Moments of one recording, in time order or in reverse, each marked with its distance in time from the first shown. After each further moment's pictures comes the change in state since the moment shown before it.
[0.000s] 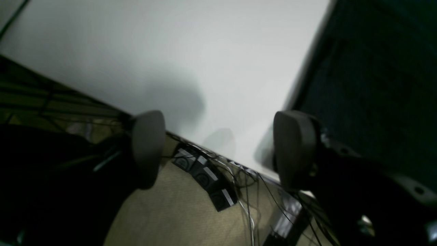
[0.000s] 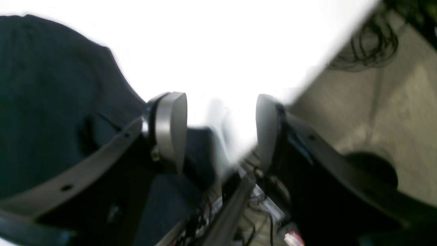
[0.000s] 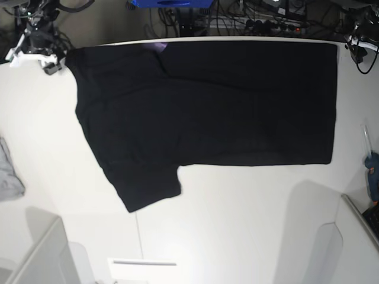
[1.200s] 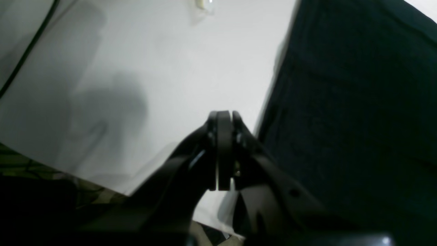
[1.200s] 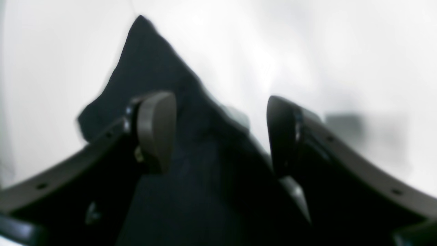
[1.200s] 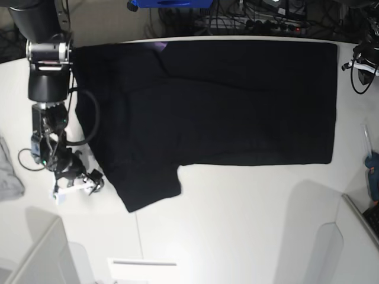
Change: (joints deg) left arm -6.0 -1.7 4.7 1.3 -0.1 -0.3 -0.2; right arm 59.0 14.1 -34.7 -49.1 -0.4 2.2 -8.2
